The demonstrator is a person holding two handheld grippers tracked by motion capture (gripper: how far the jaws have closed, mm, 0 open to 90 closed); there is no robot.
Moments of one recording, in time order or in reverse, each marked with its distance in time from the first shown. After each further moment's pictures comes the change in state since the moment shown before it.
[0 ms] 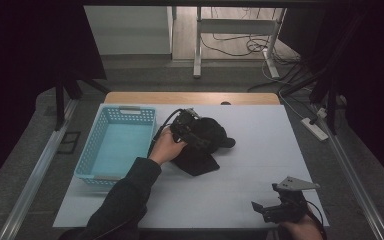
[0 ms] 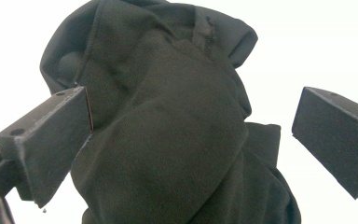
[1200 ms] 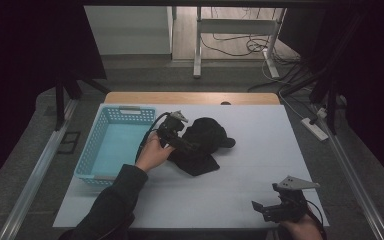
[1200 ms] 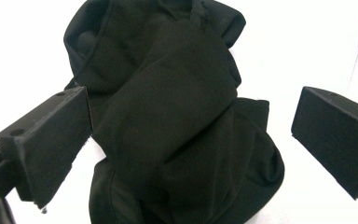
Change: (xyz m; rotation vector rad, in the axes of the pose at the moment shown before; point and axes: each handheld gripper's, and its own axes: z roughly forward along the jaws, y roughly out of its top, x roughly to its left) left arm -0.001 -0.032 -0.031 -0.058 0.006 -0.003; right arm -0.001 0.000 0.001 0.005 -0.004 0.015
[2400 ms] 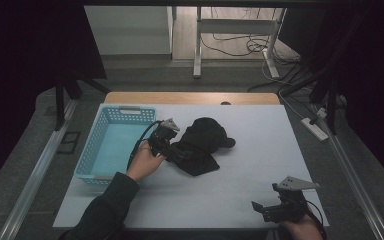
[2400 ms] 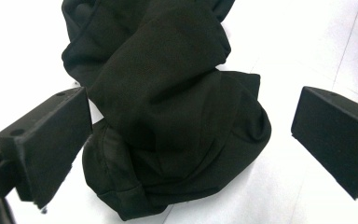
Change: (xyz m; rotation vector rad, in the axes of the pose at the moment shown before) left arm -0.011 -0.029 -0.016 -0.019 0.013 -0.001; right arm 0.001 0.000 -0.001 -0.003 0.000 -0.009
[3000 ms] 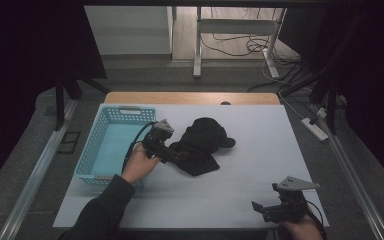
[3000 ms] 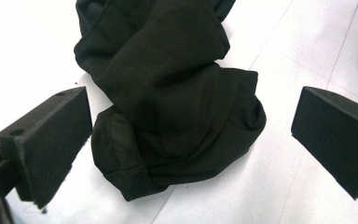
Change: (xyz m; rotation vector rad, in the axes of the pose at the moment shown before) left arm -0.002 -0.009 -0.016 -0.026 0.016 -0.016; right arm 0.000 0.000 0.000 -0.001 0.001 -0.001
